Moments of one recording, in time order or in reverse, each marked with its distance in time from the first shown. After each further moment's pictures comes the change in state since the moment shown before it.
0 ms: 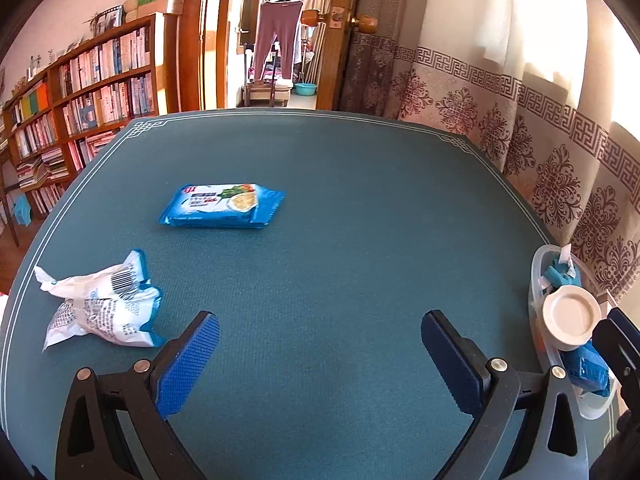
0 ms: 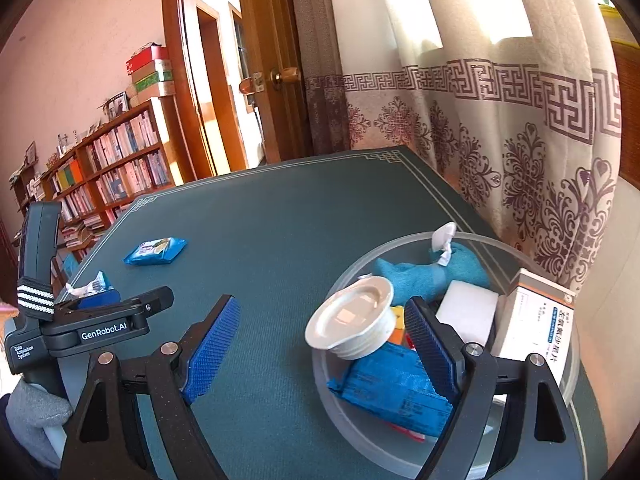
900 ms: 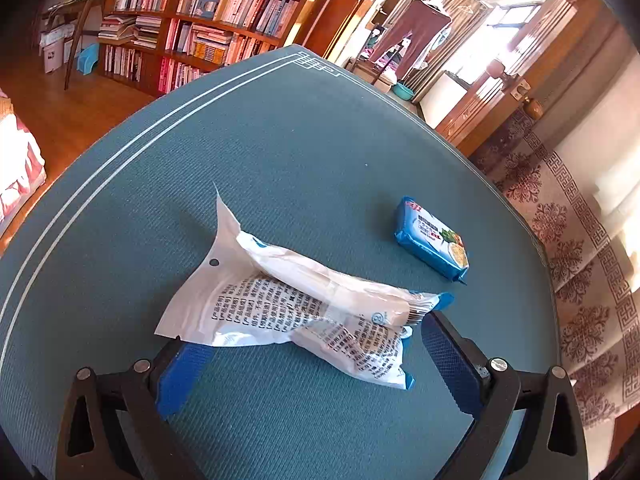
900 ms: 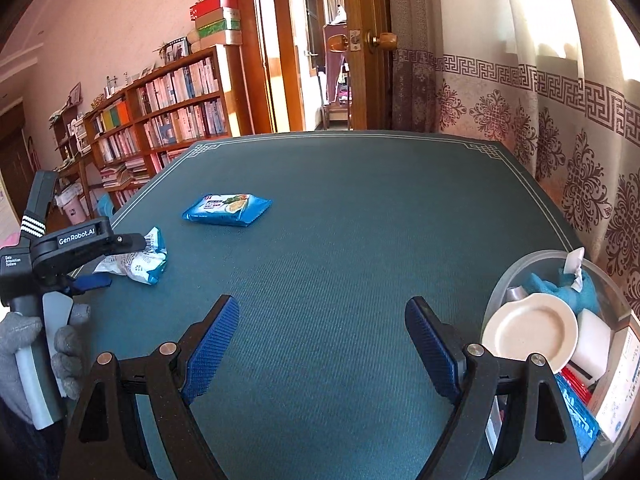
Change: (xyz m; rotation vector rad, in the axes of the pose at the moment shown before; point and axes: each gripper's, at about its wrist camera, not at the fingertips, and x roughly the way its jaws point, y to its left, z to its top) left arm 0.001 0.167 0.000 -0.529 0.072 0.016; right arm 0.056 0.097 0.001 -0.176 0.114 0.143
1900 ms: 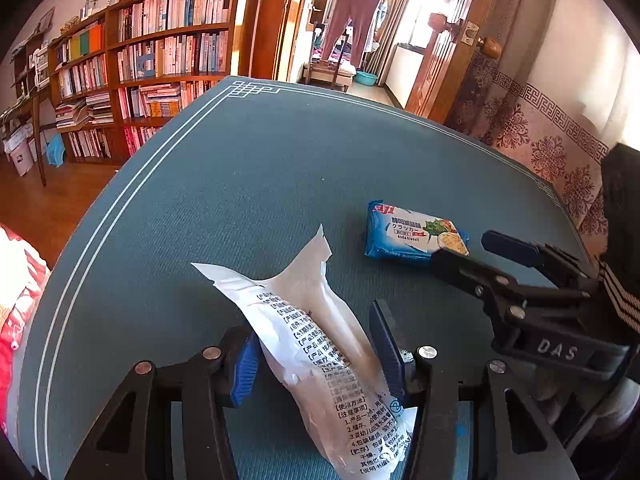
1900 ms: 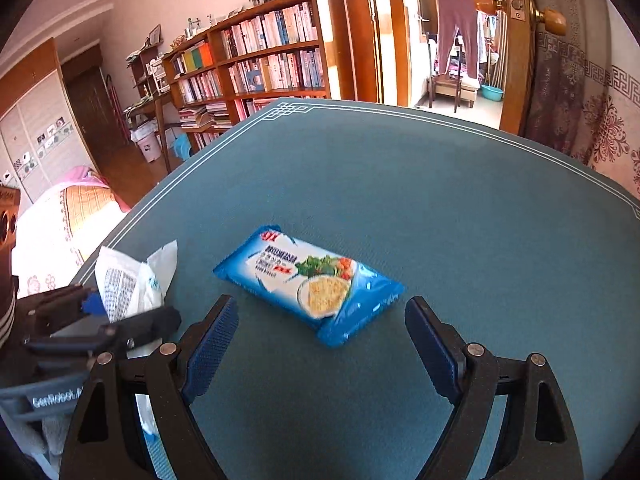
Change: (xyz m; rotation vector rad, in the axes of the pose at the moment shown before) left arm 0.018 -0.042 0.012 0.344 -0.033 0.071; right arm 0.177 0.078 0.096 -0.209 0.156 0.315
